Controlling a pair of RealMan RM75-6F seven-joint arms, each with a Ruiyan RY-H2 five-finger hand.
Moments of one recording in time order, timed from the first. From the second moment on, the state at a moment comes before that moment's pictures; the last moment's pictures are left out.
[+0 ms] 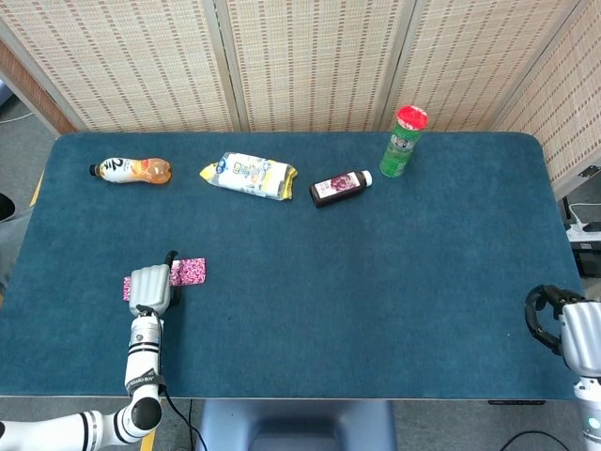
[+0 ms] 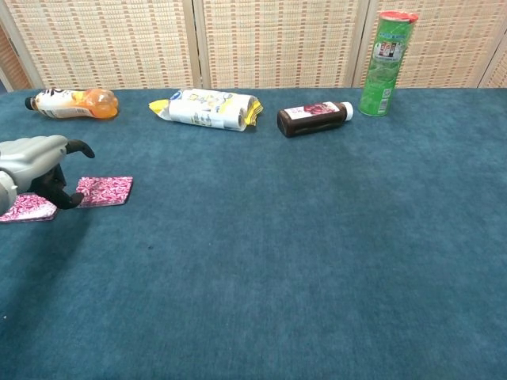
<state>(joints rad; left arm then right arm) -0.59 -1.69 -0.28 -1.54 0.69 1.32 0.81 0.04 -1.13 0.11 -1.55 -1.58 1.65 0.02</state>
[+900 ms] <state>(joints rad) -0.67 -1.81 -0.31 -1.42 0.54 1.33 0.91 0.04 -1.13 0.11 -1.55 -1.57 1.65 0.03</state>
